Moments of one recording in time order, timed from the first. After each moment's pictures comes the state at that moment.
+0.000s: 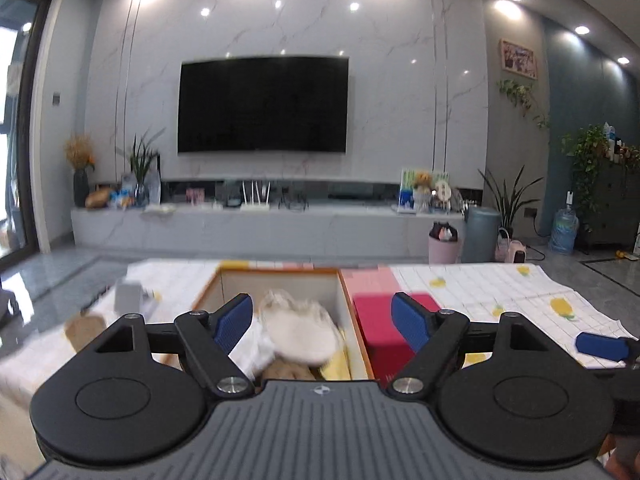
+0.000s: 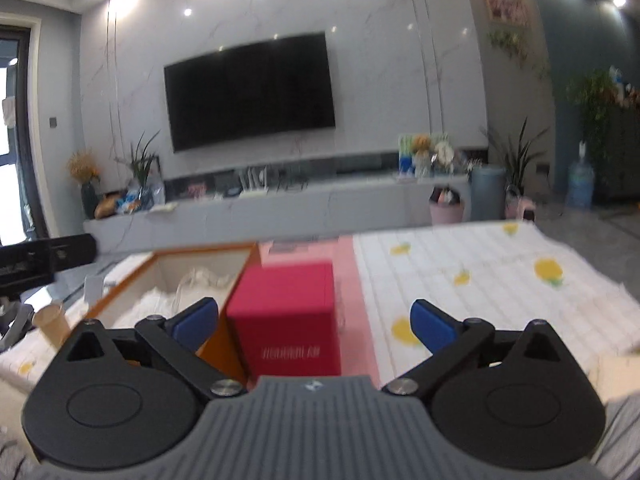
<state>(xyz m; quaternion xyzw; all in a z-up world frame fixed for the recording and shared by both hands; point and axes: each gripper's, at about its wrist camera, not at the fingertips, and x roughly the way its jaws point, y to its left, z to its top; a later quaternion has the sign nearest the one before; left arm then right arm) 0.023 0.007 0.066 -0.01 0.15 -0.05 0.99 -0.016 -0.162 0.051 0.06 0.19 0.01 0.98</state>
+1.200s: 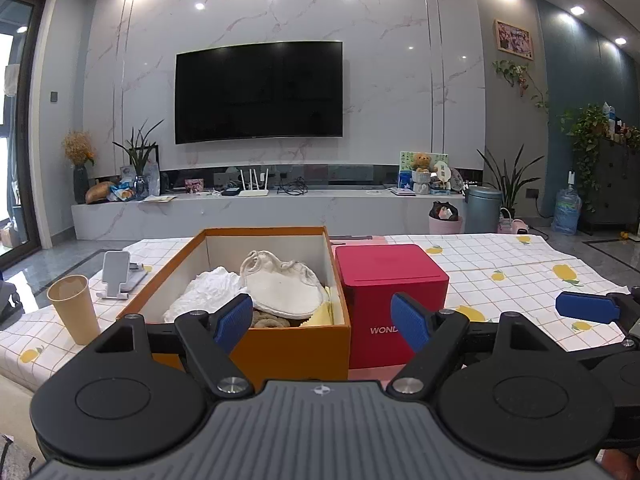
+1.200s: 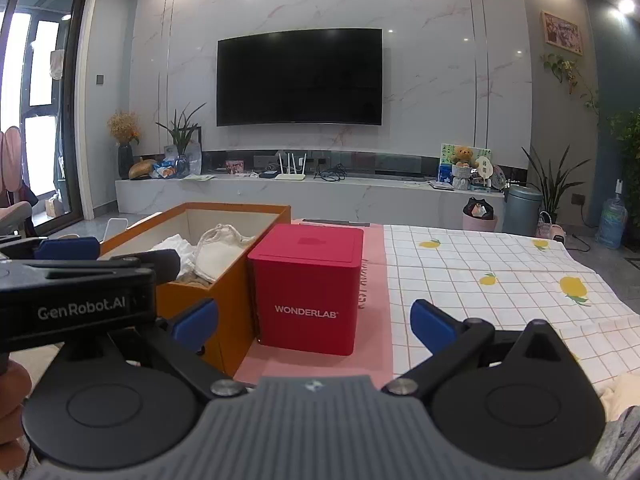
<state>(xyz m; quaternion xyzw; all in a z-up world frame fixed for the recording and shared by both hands) 0.000 -0.018 0.013 0.01 0.16 -0.04 0.99 -0.018 -0.157 0.015 -0.01 0.18 0.05 0.98</state>
